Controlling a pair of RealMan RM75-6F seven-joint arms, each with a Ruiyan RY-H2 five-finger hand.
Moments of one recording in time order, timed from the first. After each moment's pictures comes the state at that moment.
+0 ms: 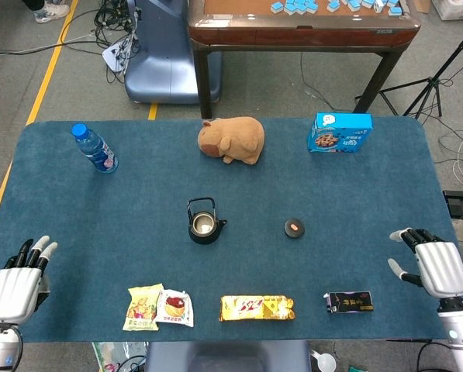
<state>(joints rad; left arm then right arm) -0.27 -1.16 0.23 -1.81 1.33 1.71 0.46 0.12 -1.13 0.07 -1.56 -1.53 1.45 -0.06</state>
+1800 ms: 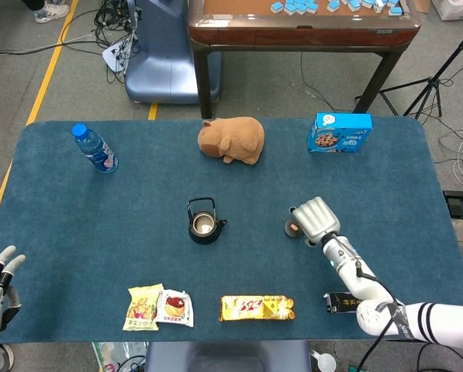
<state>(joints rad) -0.01 -1.11 0.07 -1.71 1.57 1.73 0.31 0.86 -1.27 0.08 -1.74 -0.72 0.91 -0.98</state>
